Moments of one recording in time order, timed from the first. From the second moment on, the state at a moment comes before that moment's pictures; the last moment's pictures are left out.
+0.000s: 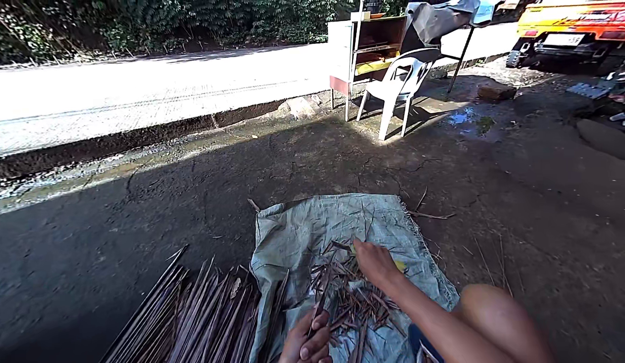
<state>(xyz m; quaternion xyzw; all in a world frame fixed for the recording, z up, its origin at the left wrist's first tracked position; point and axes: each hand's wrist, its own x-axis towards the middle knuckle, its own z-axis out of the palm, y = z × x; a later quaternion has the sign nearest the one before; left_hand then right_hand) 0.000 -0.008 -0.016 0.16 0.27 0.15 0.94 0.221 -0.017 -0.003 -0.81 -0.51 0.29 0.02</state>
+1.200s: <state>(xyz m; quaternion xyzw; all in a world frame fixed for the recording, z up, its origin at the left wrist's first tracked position) 0.001 -0.019 -0.015 0.43 0.41 0.19 0.78 0.163 -0.049 -0.005 -0.69 -0.65 0.31 0.02</state>
